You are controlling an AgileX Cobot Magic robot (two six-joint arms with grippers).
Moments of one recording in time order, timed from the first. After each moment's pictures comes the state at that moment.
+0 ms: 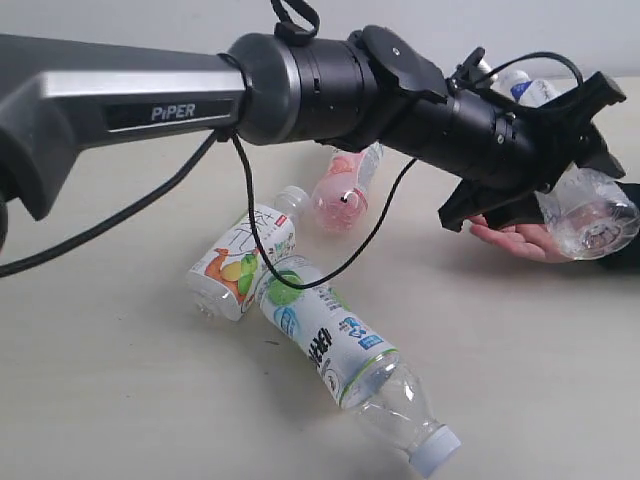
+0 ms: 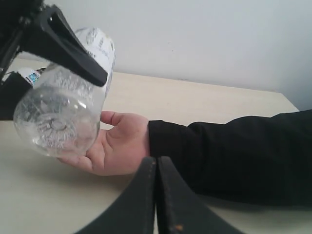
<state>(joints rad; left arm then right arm) -0.91 2.27 -1.81 -1.17 0.55 -0.06 0.12 0.01 0.00 0.00 0.31 -0.14</state>
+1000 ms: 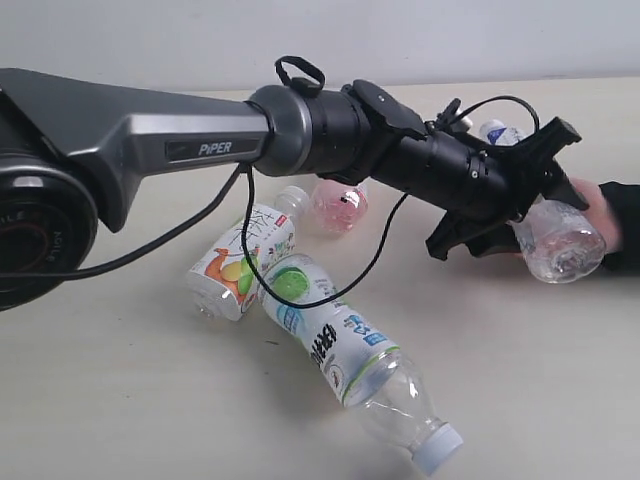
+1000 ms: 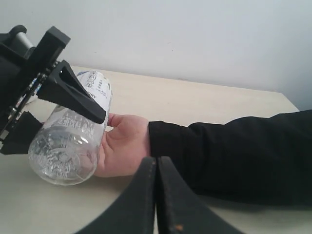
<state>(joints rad) -0.87 2.41 -1.85 -1.30 0.60 0.03 0.12 0.01 0.00 0.00 0.31 -0.14</state>
